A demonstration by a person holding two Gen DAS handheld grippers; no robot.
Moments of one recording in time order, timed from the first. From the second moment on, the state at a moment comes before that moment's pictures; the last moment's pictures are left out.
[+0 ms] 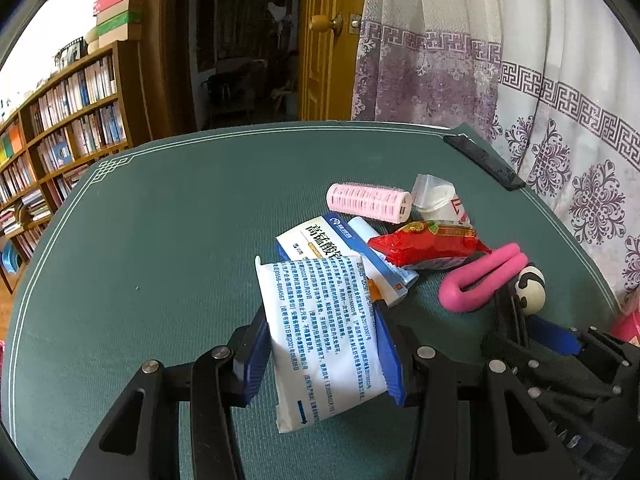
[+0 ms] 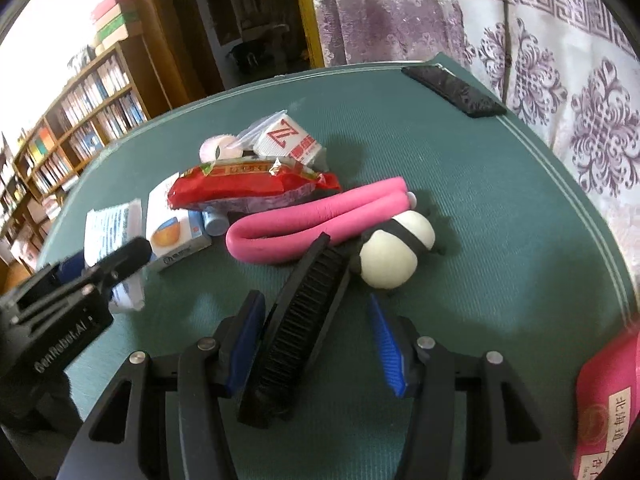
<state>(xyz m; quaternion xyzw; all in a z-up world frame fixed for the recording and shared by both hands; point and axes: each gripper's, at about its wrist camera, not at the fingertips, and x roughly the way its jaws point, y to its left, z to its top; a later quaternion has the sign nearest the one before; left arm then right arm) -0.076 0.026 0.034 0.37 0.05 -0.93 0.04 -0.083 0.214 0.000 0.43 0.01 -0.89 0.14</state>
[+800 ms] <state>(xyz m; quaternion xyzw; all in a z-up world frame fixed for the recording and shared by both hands) -0.048 0.066 0.070 0.33 0.04 -0.94 -0.02 0.039 0.320 0.075 0.34 -0.06 -0.94 0.09</state>
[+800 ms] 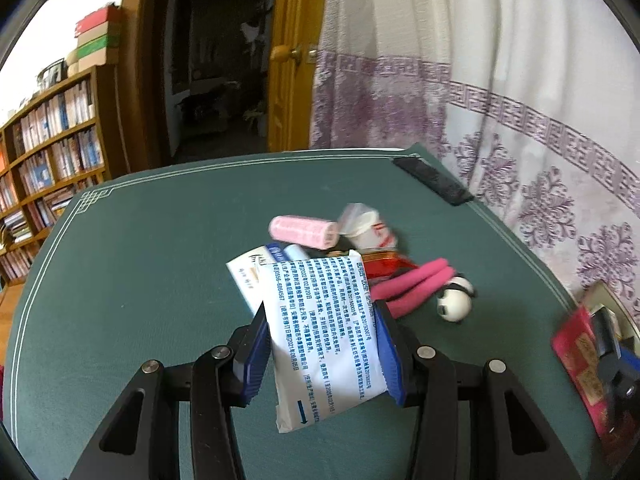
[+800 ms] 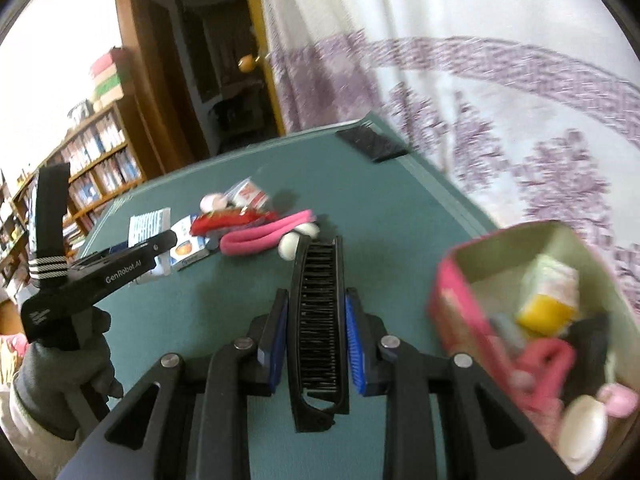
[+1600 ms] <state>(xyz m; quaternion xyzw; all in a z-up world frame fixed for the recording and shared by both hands) -0.014 0.189 0.095 0.34 -0.03 -0.93 -0.16 0.103 0.460 0.066 0.32 -0.11 -0.94 -0.06</state>
